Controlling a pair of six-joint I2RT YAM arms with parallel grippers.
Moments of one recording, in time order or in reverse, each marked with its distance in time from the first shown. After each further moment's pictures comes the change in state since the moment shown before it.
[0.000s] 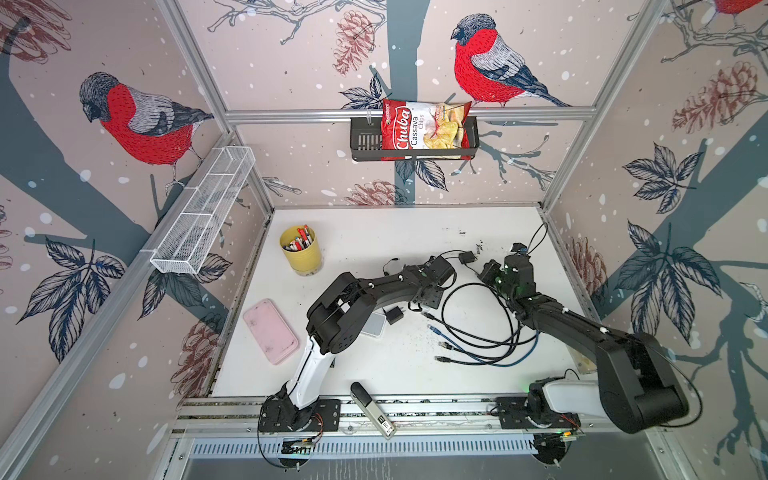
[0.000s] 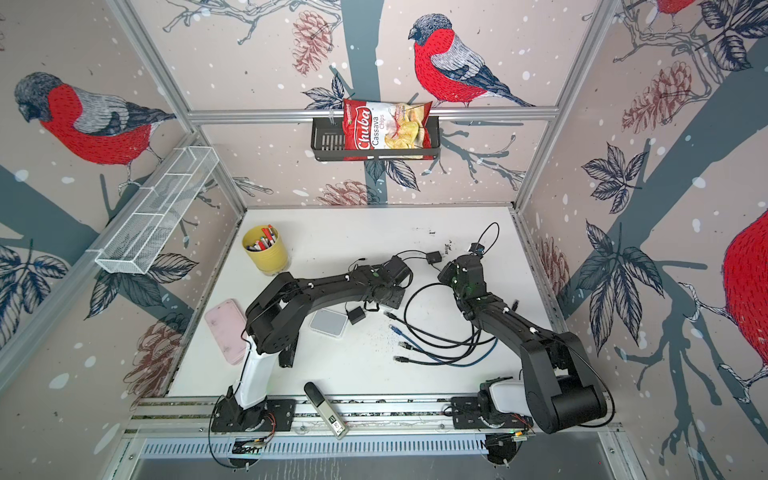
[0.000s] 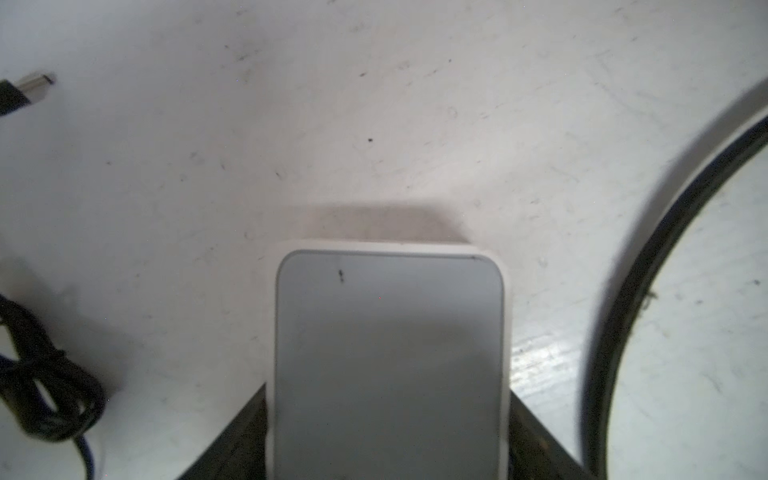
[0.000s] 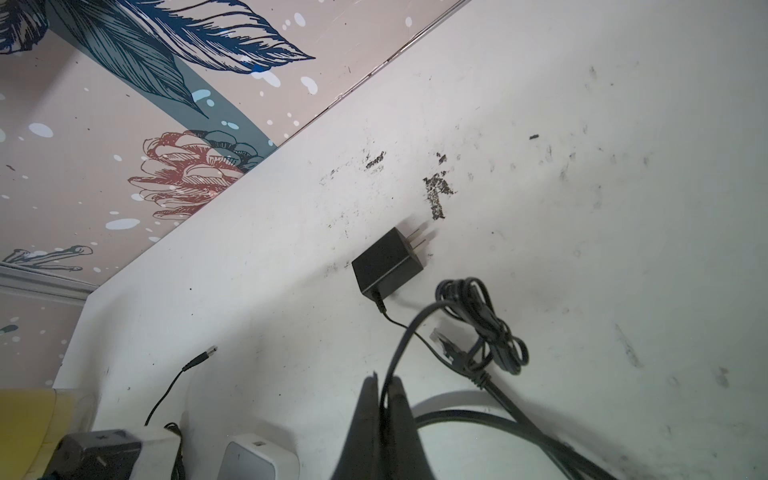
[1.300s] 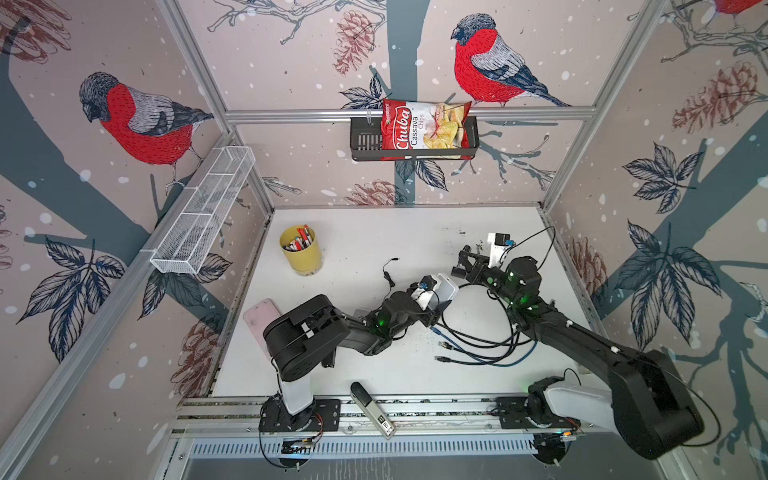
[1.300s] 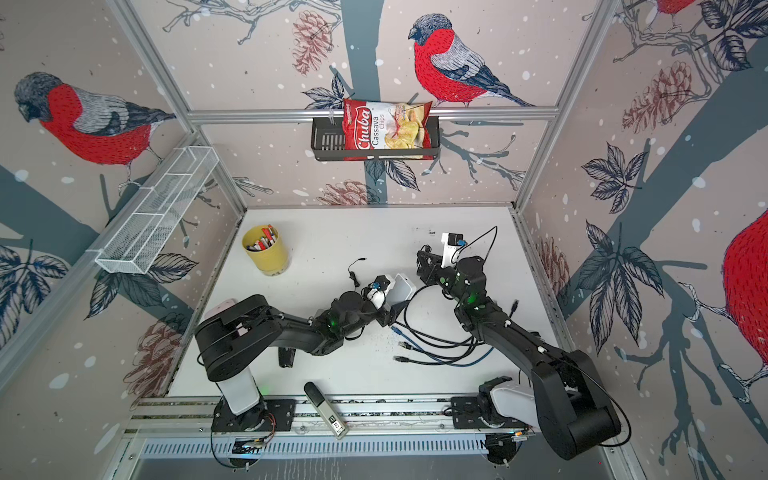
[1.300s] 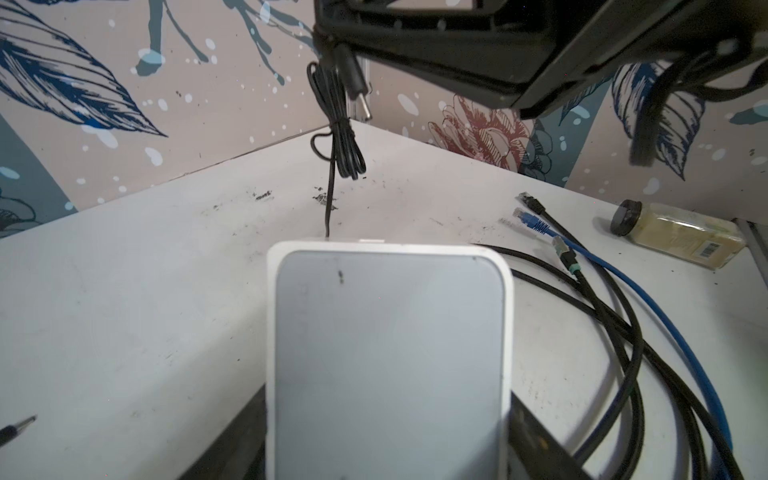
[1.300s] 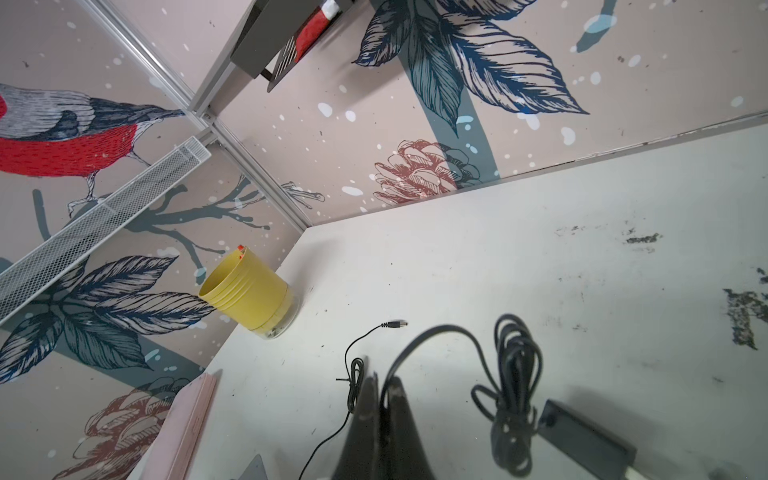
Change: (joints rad) left arm -0.053 -0.295 -0.840 1.562 0.237 0.419; right arm 0.114 -0.122 -0.052 0.320 -0.354 -0.136
